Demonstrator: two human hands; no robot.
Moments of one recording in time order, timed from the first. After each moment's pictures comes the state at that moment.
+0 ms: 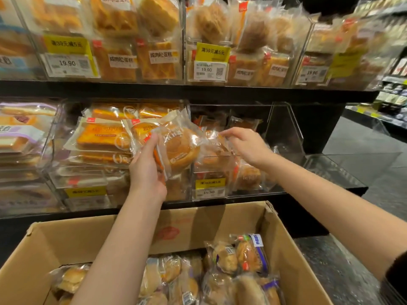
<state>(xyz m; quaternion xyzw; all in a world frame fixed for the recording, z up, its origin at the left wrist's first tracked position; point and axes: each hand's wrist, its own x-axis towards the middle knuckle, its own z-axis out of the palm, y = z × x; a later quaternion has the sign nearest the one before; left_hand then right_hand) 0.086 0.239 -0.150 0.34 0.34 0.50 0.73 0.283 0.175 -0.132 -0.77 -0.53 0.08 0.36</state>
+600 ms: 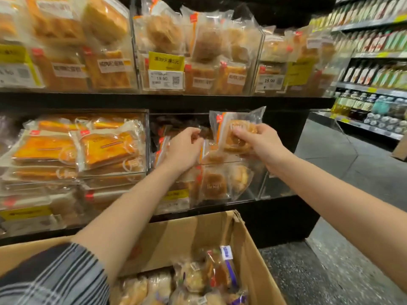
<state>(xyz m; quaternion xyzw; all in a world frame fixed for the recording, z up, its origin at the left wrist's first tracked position) 0.235 0.240 -0.137 0.83 0.29 0.34 0.35 0.354 0.100 -0.113 -0.71 -0.33 0.14 0.61</state>
